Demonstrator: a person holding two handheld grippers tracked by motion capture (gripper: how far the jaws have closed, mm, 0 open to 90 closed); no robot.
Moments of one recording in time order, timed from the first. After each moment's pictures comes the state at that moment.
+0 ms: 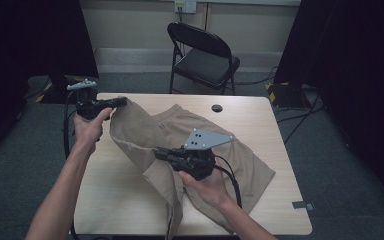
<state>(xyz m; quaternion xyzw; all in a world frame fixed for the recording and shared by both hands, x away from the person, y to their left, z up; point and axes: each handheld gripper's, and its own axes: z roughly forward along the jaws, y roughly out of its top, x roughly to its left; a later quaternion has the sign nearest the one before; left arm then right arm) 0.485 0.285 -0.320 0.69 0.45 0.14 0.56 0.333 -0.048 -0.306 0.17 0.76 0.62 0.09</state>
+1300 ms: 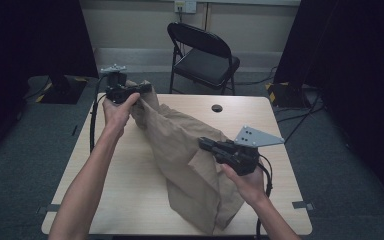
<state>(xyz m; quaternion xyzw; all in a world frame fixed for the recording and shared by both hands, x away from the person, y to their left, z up) 0.533 0.208 -0.309 0.69 0.43 0.14 0.56 0.340 -0.145 -0.311 0.24 0.74 0.61 0.16</state>
